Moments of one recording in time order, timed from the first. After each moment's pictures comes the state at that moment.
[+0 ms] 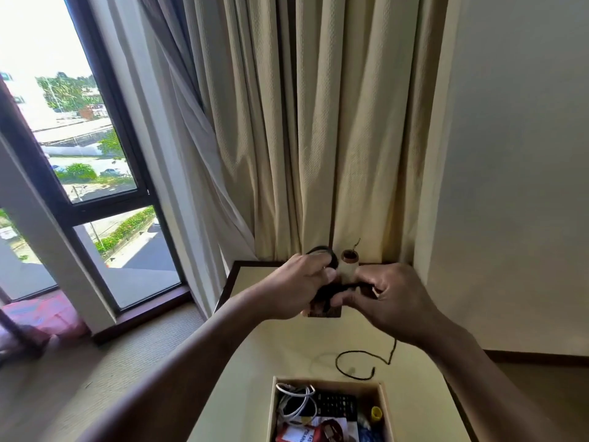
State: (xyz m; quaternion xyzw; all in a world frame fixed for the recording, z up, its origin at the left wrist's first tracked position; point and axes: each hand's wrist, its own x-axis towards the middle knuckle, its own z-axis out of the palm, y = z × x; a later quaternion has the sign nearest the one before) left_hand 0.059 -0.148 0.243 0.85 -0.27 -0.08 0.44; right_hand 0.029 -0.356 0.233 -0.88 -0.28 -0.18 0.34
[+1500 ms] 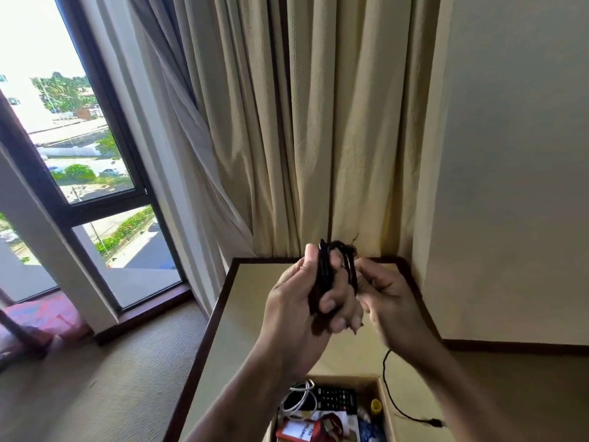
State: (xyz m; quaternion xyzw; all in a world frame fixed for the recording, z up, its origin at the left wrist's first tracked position) left_hand -0.013 -0.188 0.237 0.37 -0.24 -0.14 0.89; right_hand 0.013 -0.340 0.211 -0.72 -0.23 -0.08 0.65
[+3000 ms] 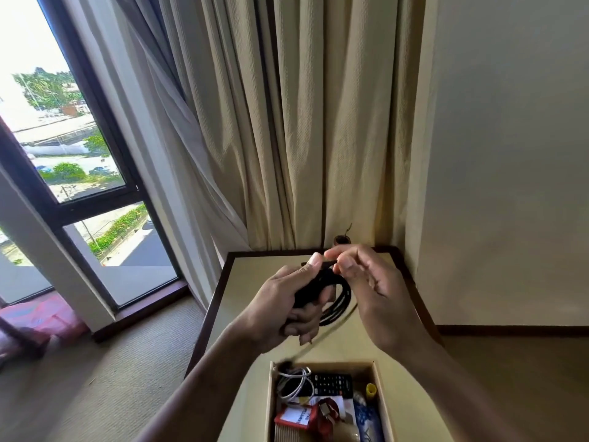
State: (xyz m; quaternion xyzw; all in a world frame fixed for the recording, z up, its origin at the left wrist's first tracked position) left_hand 0.006 -0.157 0.224 0.61 -0.21 -0.24 0.72; right_hand -0.010 -0.335 0.218 -0.79 -0.18 -0.17 0.57
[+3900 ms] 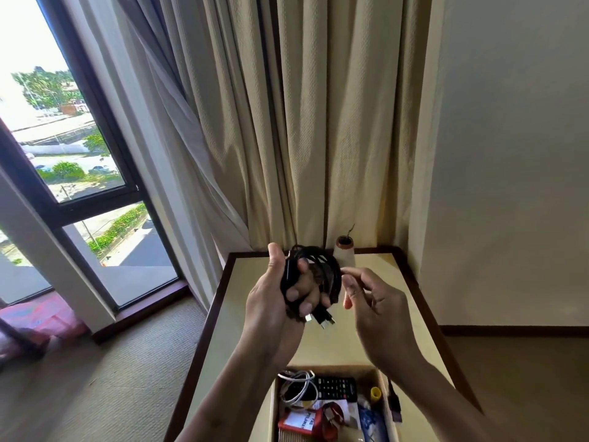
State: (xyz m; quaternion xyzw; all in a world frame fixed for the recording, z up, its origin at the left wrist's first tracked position) left_hand -0.004 -0.170 0.222 0.43 -0.06 -0.07 0.90; right_hand -0.008 -0.323 0.187 -0.82 -0.08 -0.21 0.53
